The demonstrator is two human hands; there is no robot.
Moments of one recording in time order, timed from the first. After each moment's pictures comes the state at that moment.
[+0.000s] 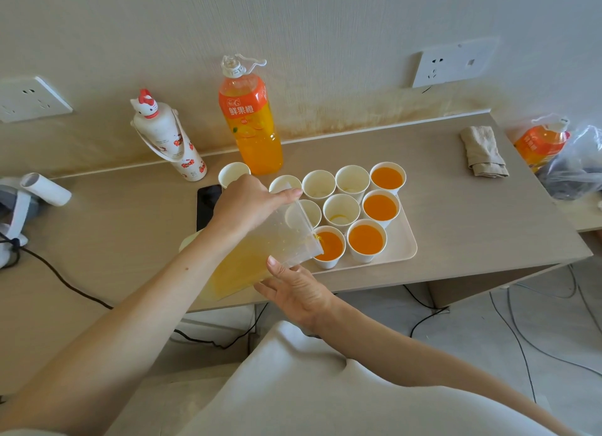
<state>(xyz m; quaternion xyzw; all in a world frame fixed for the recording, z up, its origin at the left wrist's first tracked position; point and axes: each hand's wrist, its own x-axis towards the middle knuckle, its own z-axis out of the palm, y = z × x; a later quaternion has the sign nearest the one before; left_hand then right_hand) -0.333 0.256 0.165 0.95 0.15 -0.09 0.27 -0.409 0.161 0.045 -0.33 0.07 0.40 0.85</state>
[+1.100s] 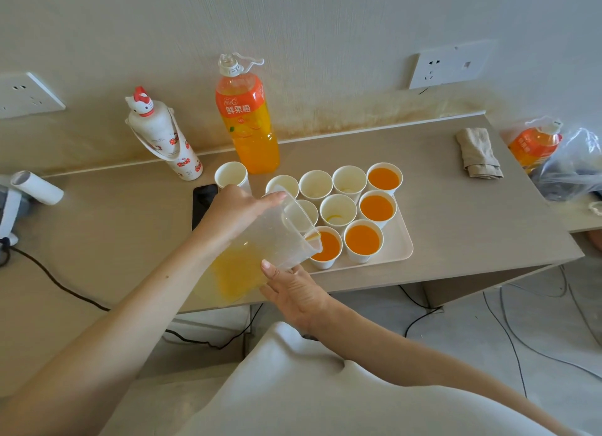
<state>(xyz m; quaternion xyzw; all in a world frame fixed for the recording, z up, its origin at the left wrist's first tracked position) -0.336 0.280 0.143 0.89 0.18 -0.09 0.41 -0.408 0.167 0.033 -0.35 0.13 0.39 0.84</state>
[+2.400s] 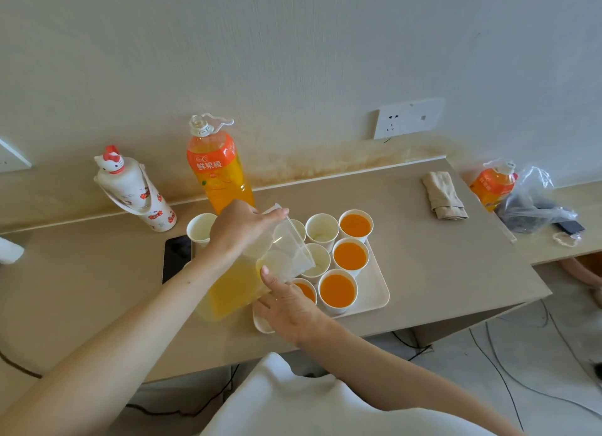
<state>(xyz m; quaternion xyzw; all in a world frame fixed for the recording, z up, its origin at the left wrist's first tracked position) -0.253 0.238 0.135 0.93 0.12 -0.04 0.34 -0.343 0.131 0.055 -0.31 0.10 0.34 0.88</state>
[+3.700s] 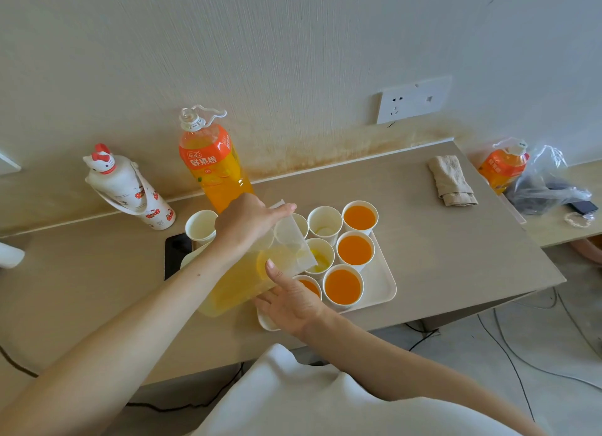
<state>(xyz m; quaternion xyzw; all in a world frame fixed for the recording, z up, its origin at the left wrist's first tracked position) -0.237 0.223 0.139 0.95 0.13 -0.08 0.25 -0.328 0.135 0.043 -0.29 0.12 0.36 0.88</state>
